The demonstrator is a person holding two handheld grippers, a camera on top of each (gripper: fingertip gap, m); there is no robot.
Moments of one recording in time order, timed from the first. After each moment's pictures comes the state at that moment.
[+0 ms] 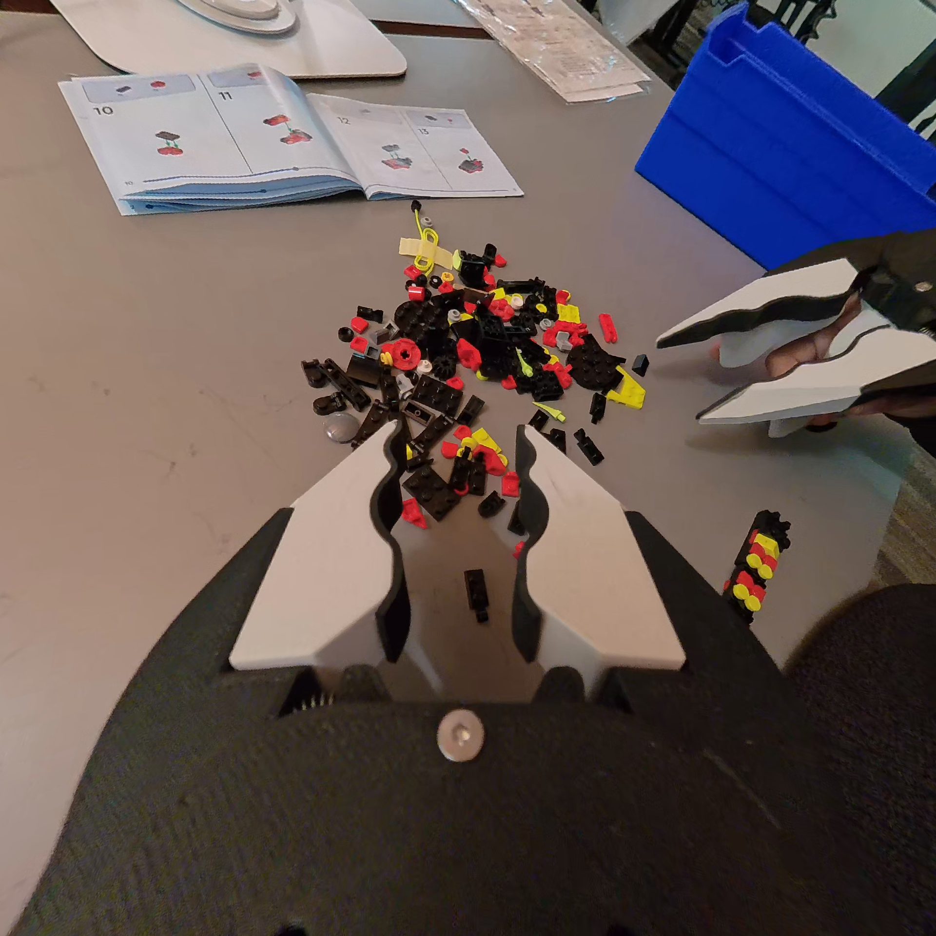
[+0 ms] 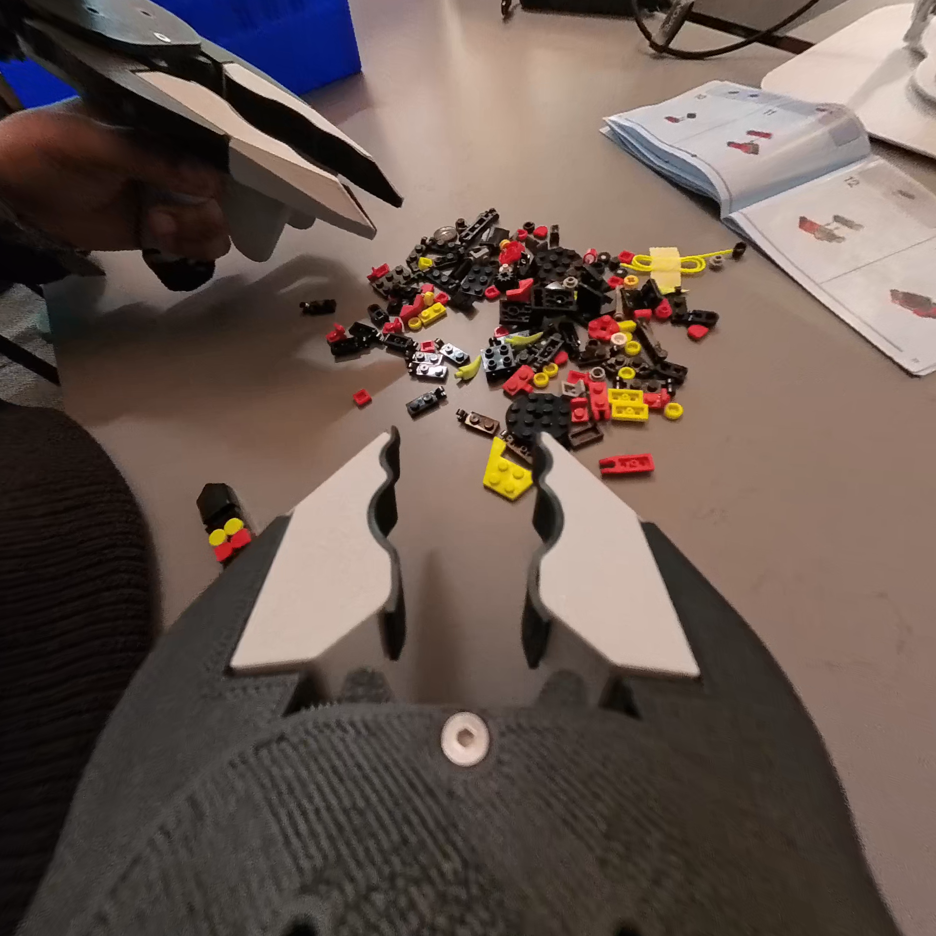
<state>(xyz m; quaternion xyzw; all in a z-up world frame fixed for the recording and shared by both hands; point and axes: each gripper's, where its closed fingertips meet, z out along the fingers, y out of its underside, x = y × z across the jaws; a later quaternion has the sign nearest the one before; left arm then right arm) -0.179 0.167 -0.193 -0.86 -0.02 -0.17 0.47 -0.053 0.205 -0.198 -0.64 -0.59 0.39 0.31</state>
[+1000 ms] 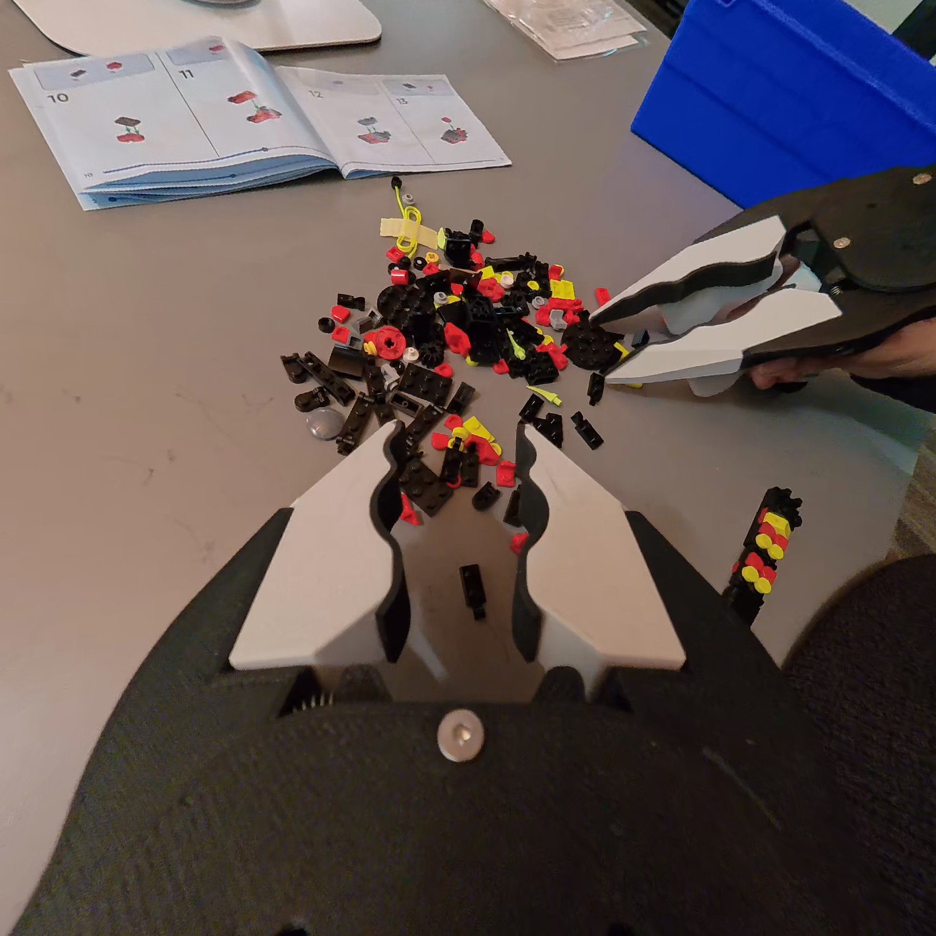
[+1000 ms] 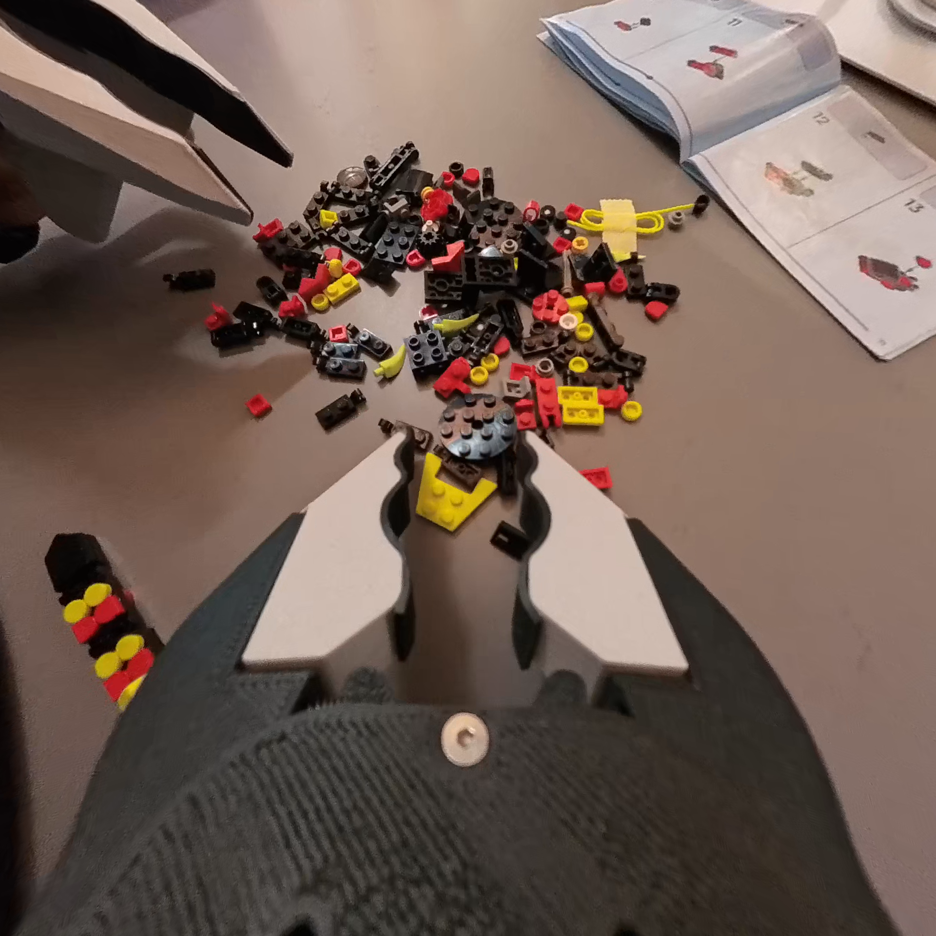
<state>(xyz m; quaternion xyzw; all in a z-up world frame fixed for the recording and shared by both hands) -0.171 0.167 -0.200 -0.87 0.01 -0.17 0.46 -0.075 0.231 -0.228 -0.68 -0.60 0.30 0.30</state>
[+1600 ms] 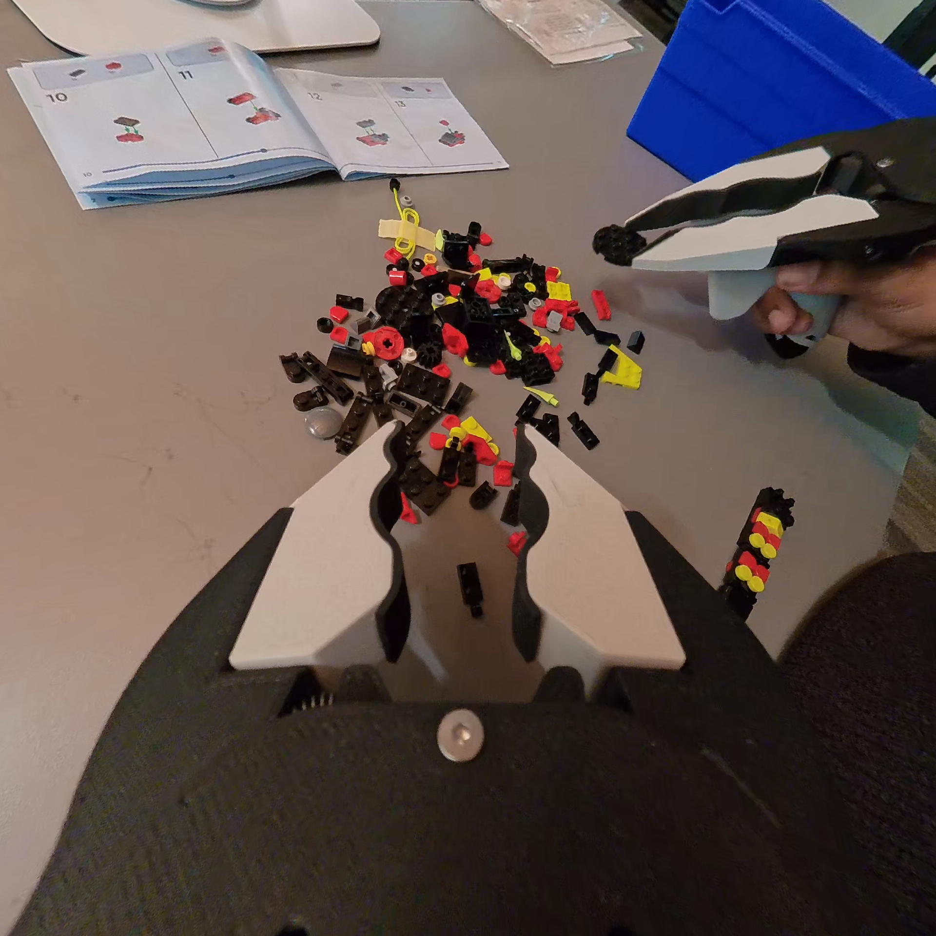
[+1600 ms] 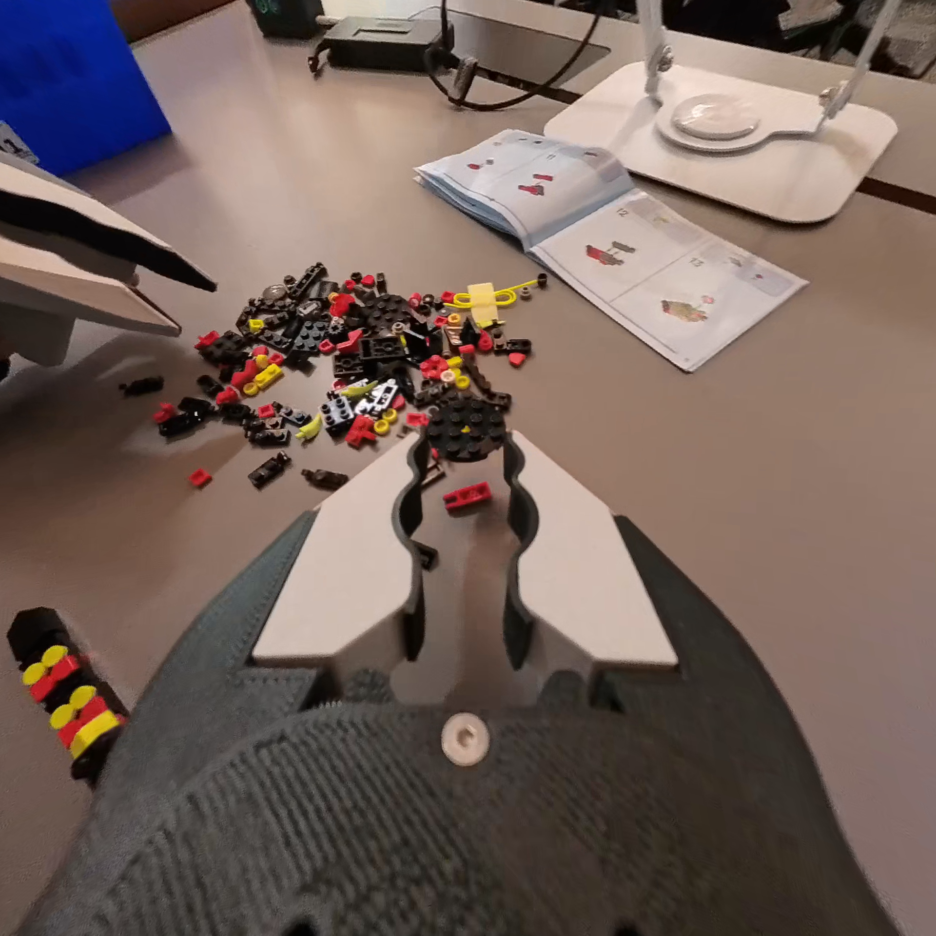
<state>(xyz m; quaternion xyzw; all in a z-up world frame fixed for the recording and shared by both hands) -0.171 0.166 -0.198 -0.87 0.01 -0.17 0.46 -0.059 0.280 -0.192 -0.70 -0.51 0.33 0.38</state>
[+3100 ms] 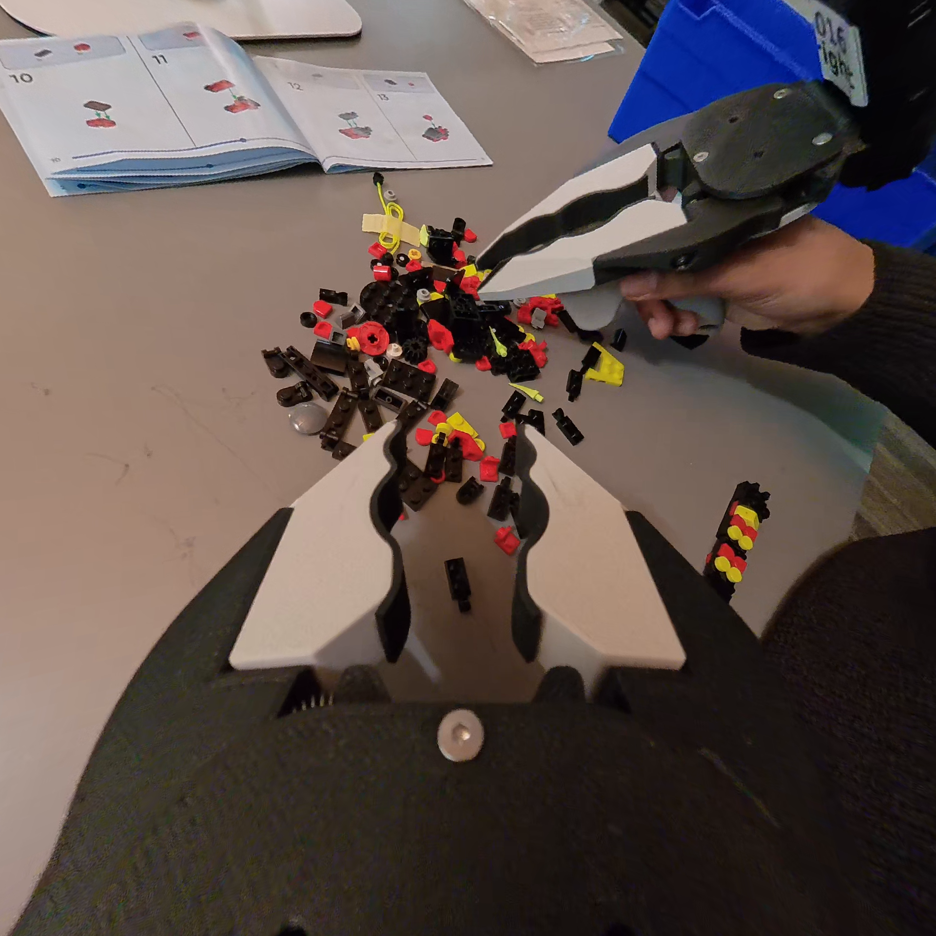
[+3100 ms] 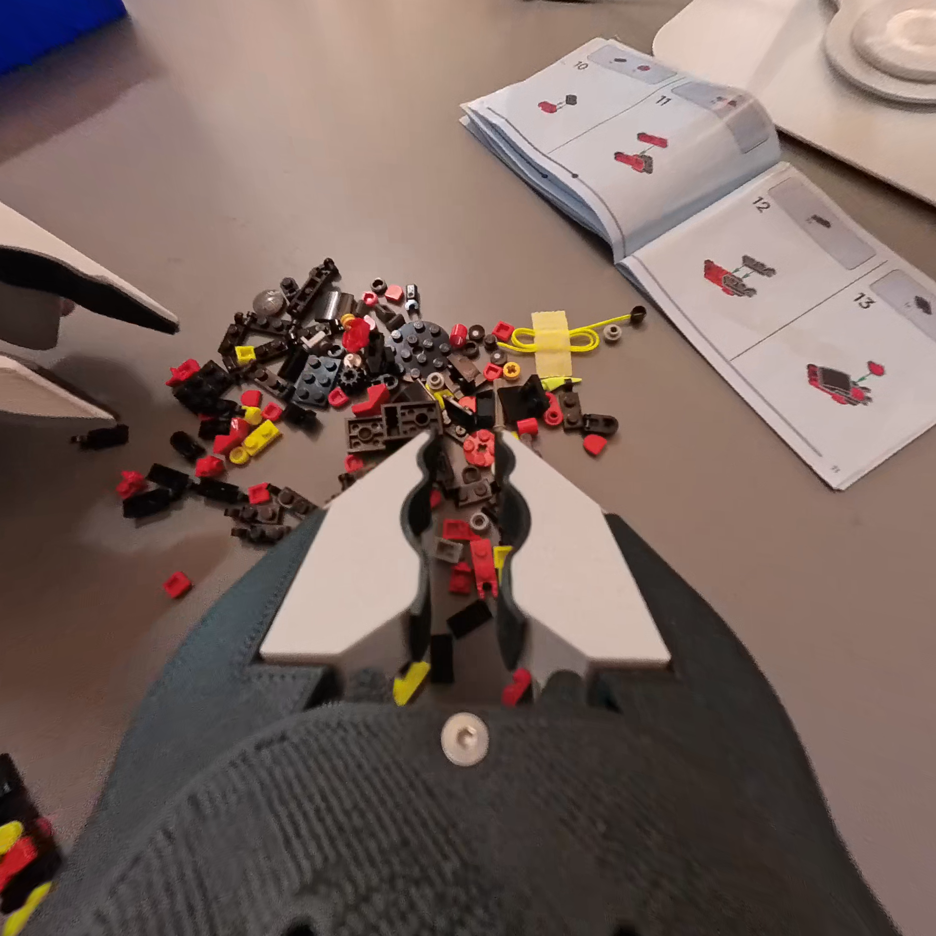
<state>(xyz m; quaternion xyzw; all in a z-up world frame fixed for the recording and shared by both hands) -0.166 0.163 -0.198 -0.87 0.01 -0.19 0.45 -0.135 0.270 -0.222 -0.71 -0.57 0.29 0.30</state>
